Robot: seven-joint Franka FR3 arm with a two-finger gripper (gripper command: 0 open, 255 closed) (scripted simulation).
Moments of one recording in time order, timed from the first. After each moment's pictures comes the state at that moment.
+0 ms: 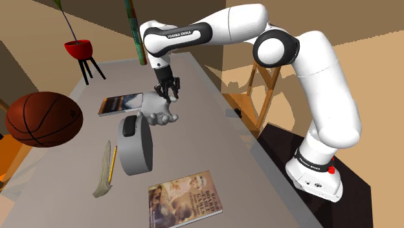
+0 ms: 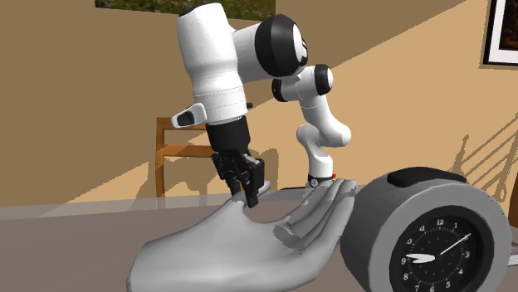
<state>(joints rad) 0.08 0.66 0.19 -1.14 -0.04 1.54 0.33</state>
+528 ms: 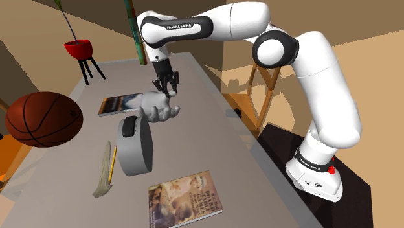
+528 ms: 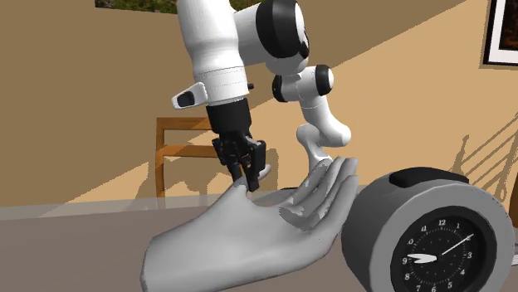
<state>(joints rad) 0.09 0.66 0.20 -1.05 -0.04 1.45 0.34</state>
